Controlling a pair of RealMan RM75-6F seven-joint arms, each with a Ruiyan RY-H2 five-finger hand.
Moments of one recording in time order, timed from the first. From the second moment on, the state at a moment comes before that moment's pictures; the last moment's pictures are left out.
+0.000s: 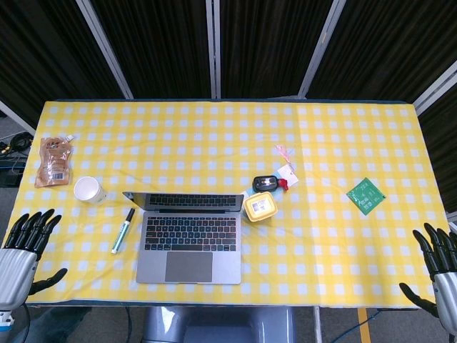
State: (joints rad) left arm 0.00 -1.03 0.05 -1.87 1.73 1.59 0.20; right arm -0.12 -0.98 -0.01 -1.75 -1.75 1.74 -0.08
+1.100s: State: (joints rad) left arm -0.48 -1.01 -0.21 -1.97 1.37 1.04 0.19; right arm -0.09 -0.98 0.01 -1.75 -1.68 1.68 -0.08
